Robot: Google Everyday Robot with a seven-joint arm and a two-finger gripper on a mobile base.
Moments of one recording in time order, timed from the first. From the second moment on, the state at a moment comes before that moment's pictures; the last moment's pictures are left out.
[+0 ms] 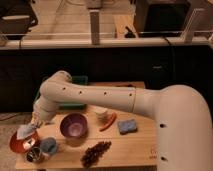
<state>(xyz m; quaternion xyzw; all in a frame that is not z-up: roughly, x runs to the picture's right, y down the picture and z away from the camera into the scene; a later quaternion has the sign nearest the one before) -0.308 0.143 0.644 -0.21 -0.42 -0.34 0.81</state>
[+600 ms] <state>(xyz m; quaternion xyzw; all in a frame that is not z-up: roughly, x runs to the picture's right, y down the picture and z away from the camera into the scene) -0.299 0.126 0.632 -0.19 -0.42 -0.33 0.82</state>
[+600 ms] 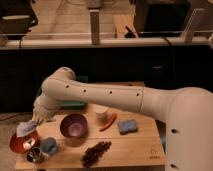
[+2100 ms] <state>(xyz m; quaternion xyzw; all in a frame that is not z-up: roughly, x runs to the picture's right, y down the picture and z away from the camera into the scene) -0.312 0.122 0.787 -0.26 -0.42 -0.27 0.83</state>
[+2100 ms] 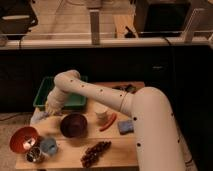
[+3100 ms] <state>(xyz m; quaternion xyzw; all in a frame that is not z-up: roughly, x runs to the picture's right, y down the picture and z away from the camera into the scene) -0.314 0.135 0.826 -0.32 -0.39 -0.26 0.82</state>
